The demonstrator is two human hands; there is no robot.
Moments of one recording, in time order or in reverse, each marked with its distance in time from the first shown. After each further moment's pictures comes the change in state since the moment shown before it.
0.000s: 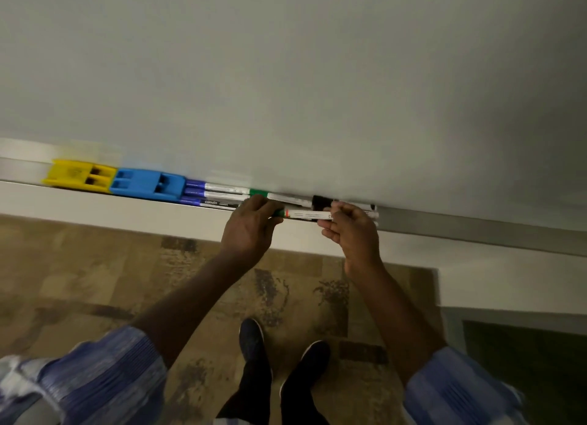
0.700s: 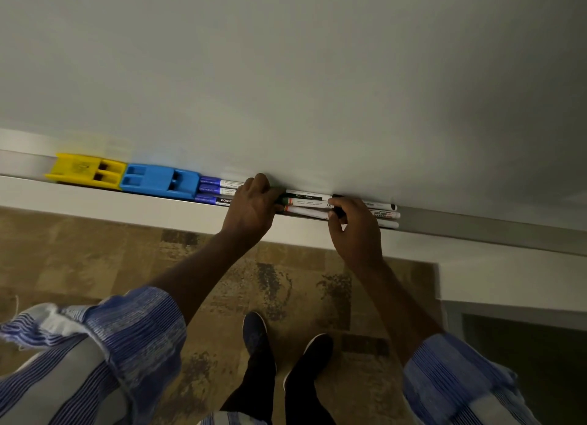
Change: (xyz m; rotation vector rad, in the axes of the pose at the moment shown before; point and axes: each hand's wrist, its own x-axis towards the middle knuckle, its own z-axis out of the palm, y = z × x) left_hand 0.030 -0.052 -0.006 0.135 -0.047 0.086; right_hand 0.007 0.016 0.025 -0.964 0.006 -0.709
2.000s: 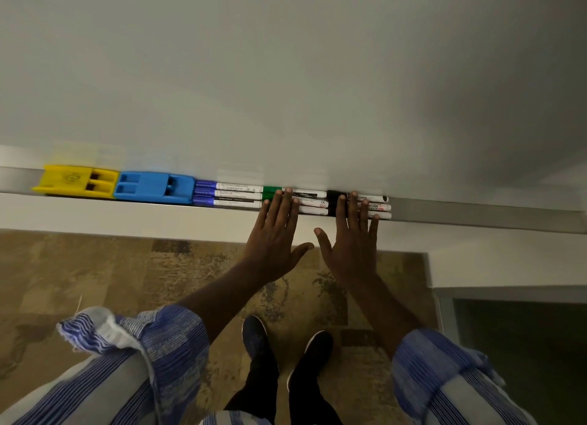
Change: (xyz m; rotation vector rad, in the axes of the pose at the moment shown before) left_hand -0.046 0.022 0.055 0.224 -0.226 0.122; right_hand -0.039 0.022 0.025 -0.600 -0.151 0.115
